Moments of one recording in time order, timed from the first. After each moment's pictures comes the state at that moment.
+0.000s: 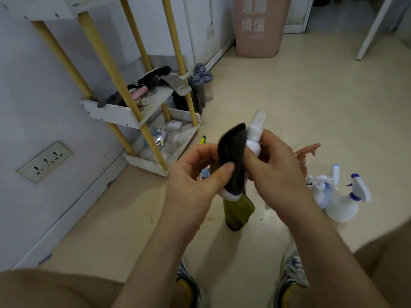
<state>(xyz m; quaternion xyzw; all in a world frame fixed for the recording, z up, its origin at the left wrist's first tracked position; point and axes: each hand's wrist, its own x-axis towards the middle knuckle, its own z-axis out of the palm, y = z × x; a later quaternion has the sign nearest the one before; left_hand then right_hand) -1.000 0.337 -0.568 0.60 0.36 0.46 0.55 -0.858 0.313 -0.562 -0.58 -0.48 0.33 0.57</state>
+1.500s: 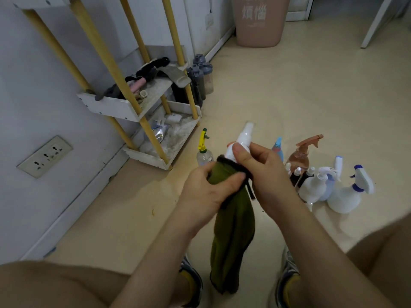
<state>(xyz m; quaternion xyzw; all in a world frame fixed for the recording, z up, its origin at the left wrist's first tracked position) -0.997 0.342 -0.597 0.58 0.47 0.32 0.59 -0.863 0.325 -0.602 -0.47 -0.34 0.52 0.63</state>
